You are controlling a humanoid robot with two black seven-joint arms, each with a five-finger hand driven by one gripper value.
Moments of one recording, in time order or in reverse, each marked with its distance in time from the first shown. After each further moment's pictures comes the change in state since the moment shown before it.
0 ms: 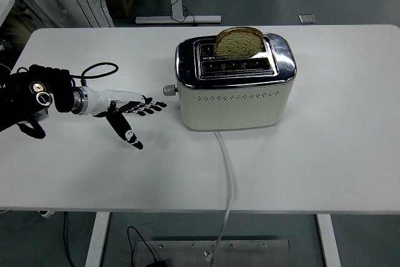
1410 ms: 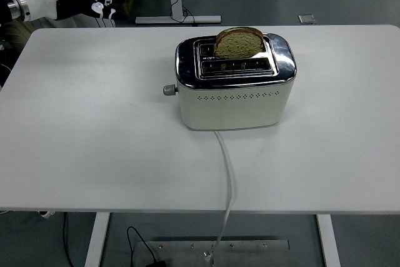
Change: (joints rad) left arm -0.268 0.143 -0.020 0.105 -0.730 0.037 -0.060; right arm 0.000 0.000 0.002 0.000 -0.002 0.000 0.000
